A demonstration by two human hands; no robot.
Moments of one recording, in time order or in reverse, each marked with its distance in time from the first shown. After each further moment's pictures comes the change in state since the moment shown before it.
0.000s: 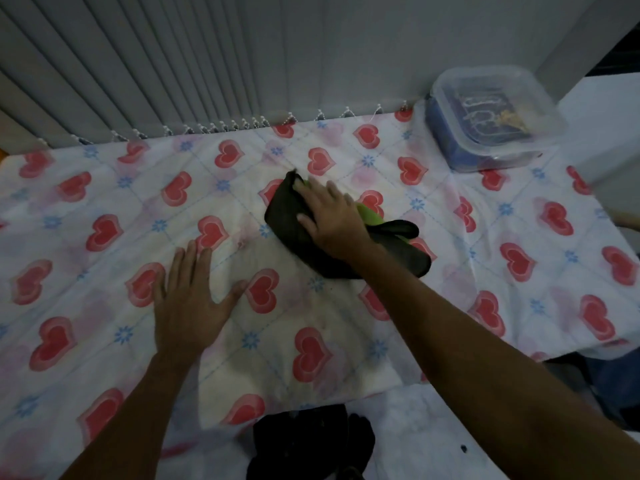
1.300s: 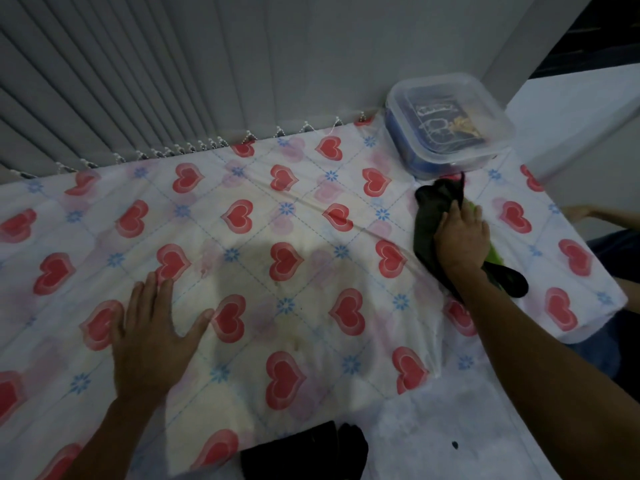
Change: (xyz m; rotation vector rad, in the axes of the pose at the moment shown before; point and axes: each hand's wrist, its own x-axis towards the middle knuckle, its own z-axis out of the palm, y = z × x) left_hand -0.002 0.006 -0.005 0.016 0.001 -0.026; right_hand -0.103 0.218 -0.055 -0.301 0.163 0.847
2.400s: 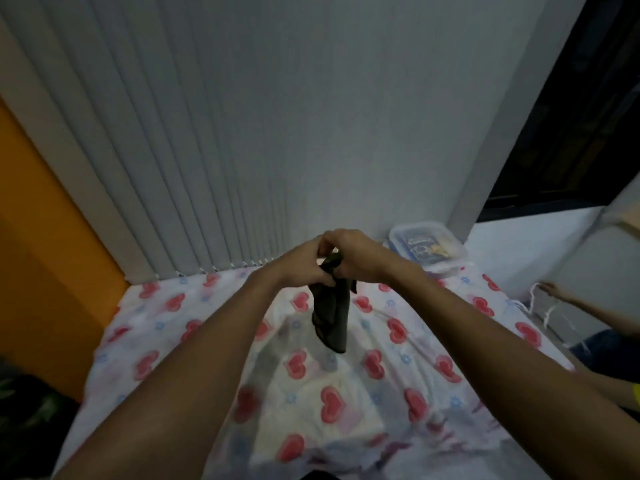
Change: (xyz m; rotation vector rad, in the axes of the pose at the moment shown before) left_hand 0.030 0.130 -0.326 -0.654 -0.428 0.562; right_hand -0.171 -0.212 -0.371 0.343 -0.259 -0.946
